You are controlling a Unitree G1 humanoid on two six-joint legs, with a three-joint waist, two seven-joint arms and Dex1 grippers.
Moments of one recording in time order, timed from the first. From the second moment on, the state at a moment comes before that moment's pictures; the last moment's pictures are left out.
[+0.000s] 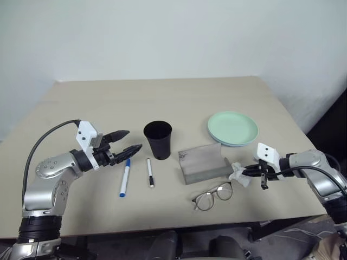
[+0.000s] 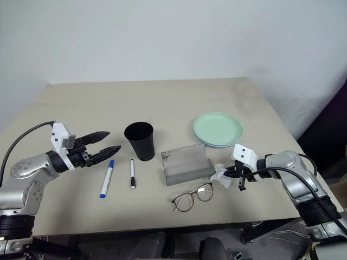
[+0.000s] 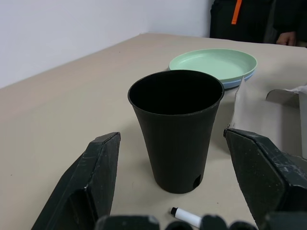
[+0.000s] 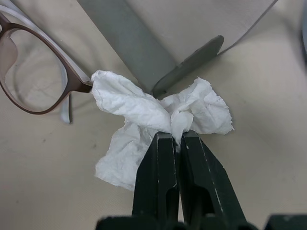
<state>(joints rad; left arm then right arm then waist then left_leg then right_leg) -0.17 0.70 0.22 -0.03 -0.50 0.30 -0.96 -0.37 -0.83 0.23 0.10 0.11 0.37 1.19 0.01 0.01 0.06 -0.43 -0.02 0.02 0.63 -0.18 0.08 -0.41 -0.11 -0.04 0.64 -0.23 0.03</state>
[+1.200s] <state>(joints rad) -0.21 0.69 0.21 -0.03 -0.50 0.30 -0.96 -1.06 -0.44 0.18 1.13 -0.16 0.06 0.58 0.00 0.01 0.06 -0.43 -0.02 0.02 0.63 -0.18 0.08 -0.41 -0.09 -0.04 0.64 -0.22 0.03</state>
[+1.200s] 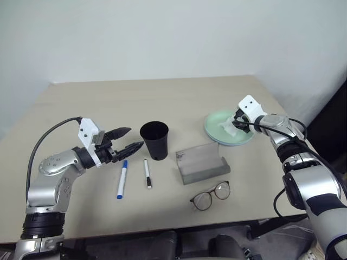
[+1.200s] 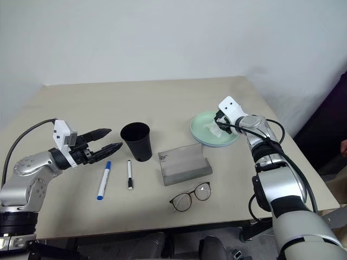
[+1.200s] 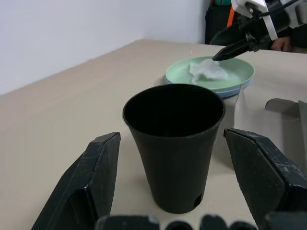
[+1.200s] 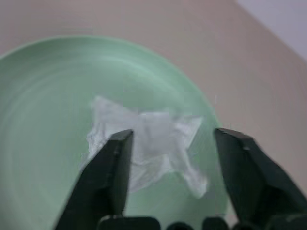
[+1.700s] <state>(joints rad) -0.21 0.71 0.11 -0.21 -0.53 0.50 -0.97 -0.79 -0.67 0.09 0.60 0.05 0.14 1.07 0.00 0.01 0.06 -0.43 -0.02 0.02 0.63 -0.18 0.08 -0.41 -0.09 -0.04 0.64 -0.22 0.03</state>
